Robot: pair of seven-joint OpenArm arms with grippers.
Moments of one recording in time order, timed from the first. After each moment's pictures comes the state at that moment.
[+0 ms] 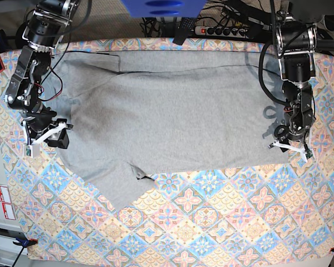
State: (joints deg) left arm -14.1 -19.3 -9.0 47.6 -24.7 8.0 22.4; right arm -1.6 12.3 26.2 84.7 26.0 26.7 -43.4
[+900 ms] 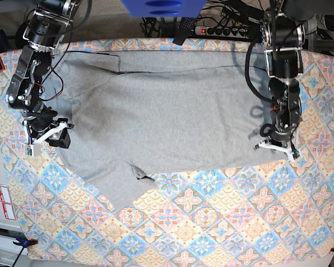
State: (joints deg) left arm -10.7 -13.0 -9.1 54.5 -25.0 8.0 21.4; right arm -1.1 12.2 25.8 81.5 26.2 26.7 -42.9
